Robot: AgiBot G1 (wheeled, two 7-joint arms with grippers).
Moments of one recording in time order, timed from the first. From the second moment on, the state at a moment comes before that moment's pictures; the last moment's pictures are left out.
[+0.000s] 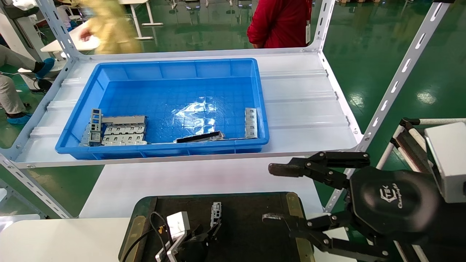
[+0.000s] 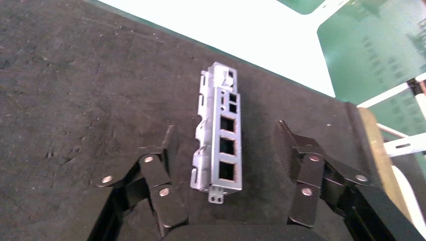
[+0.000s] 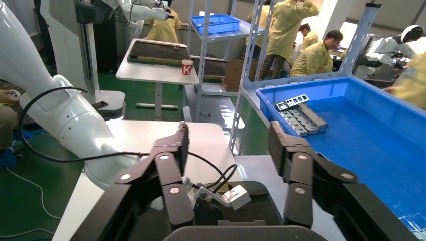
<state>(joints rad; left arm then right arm) -0.73 1.22 0.99 -1.26 0.49 -0.50 -0.24 1.10 -0.57 -0.38 1.28 -0.67 -1.46 0.14</state>
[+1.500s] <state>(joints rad) -0.60 0.61 0.81 -1.34 0.40 0.19 -0.24 1.10 -0.57 -0.38 1.28 -0.66 -1.46 0.14</state>
